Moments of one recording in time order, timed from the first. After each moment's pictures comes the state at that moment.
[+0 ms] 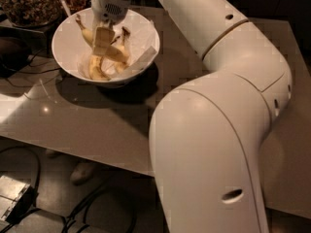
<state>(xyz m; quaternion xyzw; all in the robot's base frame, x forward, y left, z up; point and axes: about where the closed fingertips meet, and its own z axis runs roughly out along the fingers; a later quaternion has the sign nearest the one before) 0.660 0.140 0.940 -0.77 0.60 0.12 0.20</state>
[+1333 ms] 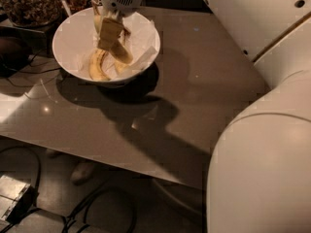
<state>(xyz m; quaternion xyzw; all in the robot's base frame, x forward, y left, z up) 0.615 0.105 0.983 -0.72 0.65 0.11 0.23</state>
